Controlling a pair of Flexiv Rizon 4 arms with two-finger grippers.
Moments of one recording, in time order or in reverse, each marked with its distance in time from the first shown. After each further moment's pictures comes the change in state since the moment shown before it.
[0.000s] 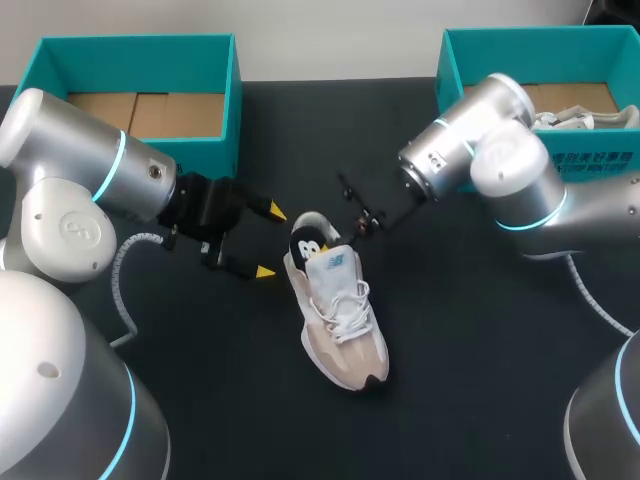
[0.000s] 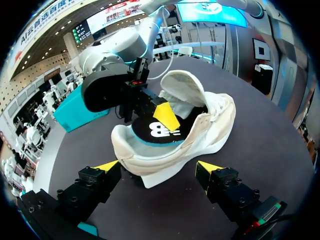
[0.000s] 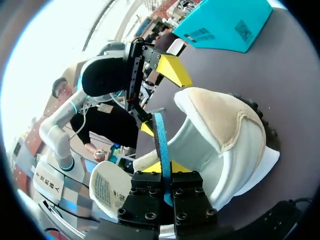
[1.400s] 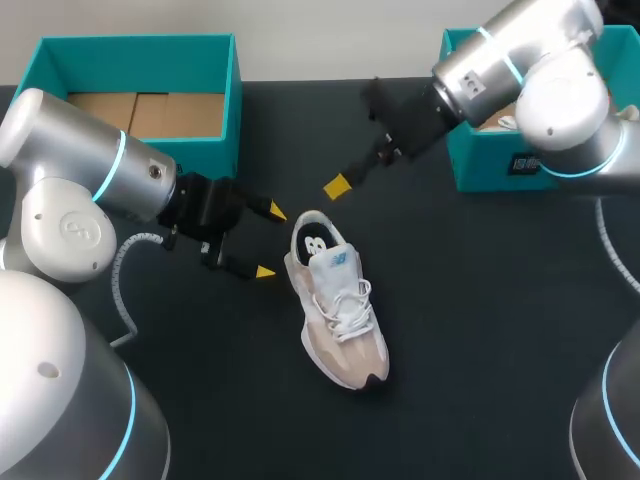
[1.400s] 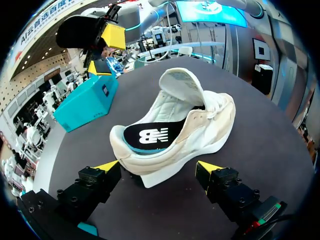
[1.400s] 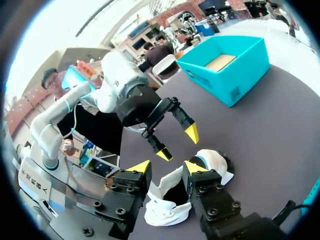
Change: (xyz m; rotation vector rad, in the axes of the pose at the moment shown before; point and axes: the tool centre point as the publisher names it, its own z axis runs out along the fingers) left arm 0.000 0.000 0.000 0.000 0.000 0.000; right arm 0.067 0.063 -0.094 -0.071 -0.301 -0.180
